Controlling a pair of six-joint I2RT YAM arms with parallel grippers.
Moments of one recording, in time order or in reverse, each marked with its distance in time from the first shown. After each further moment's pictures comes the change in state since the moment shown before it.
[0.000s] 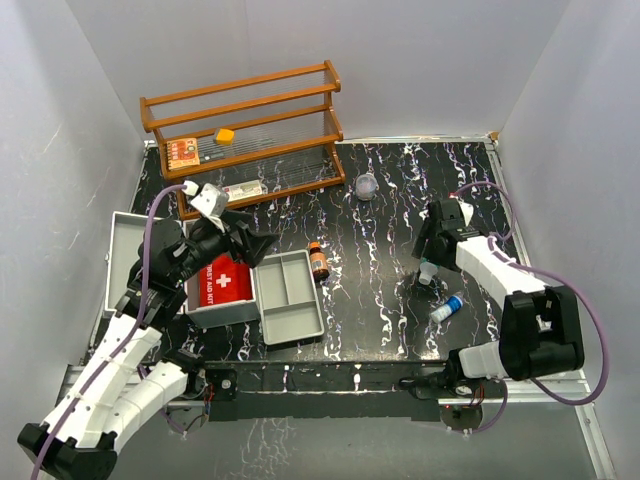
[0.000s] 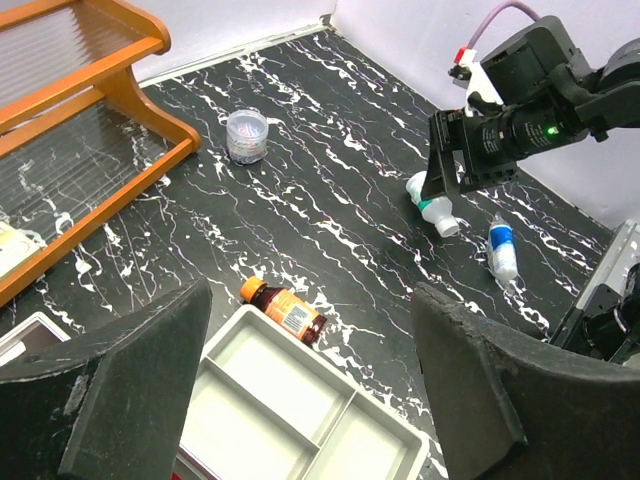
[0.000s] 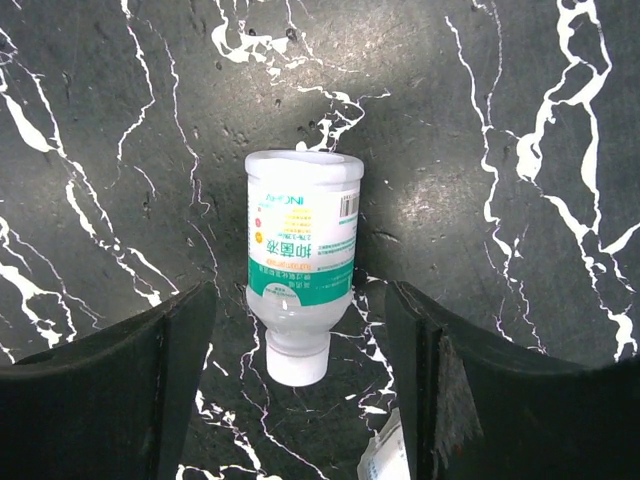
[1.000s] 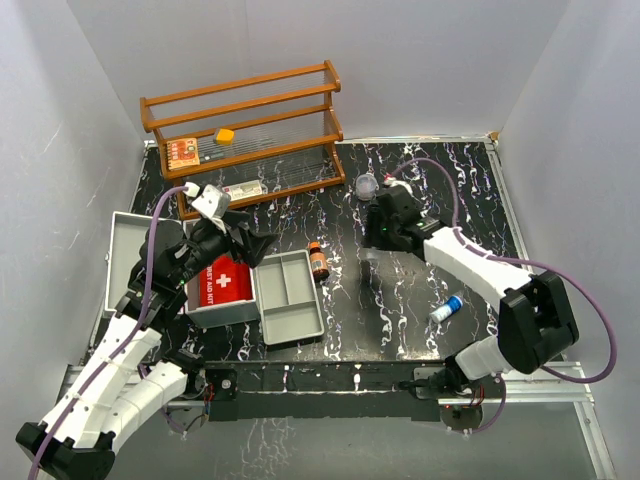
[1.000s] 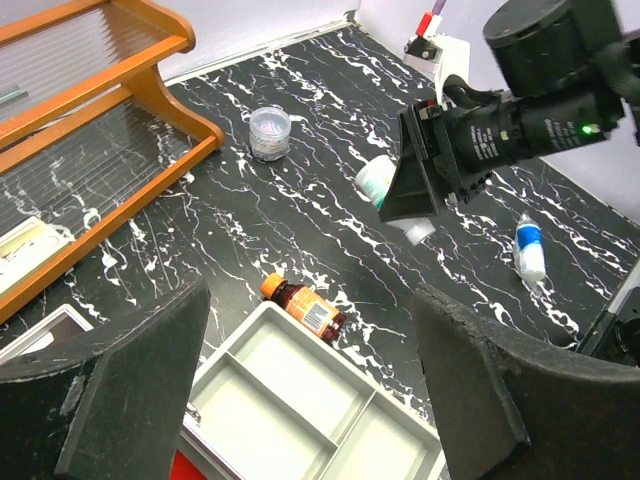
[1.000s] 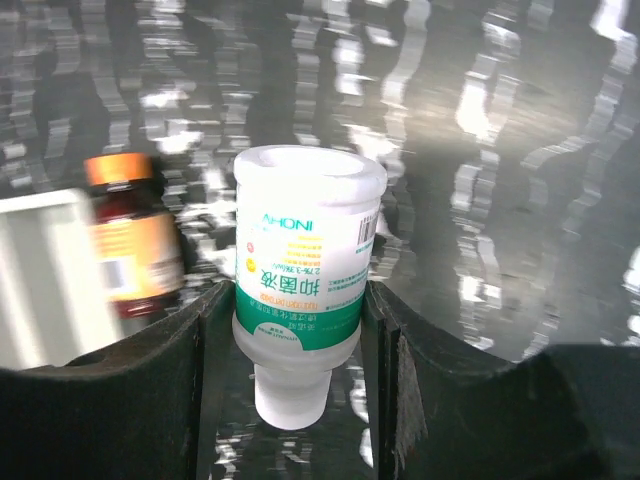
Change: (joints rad) left arm -0.031 -0.009 0.000 -0.018 -0.065 0.045; right arm 0.303 0.081 0.175 0.063 -0.152 0.007
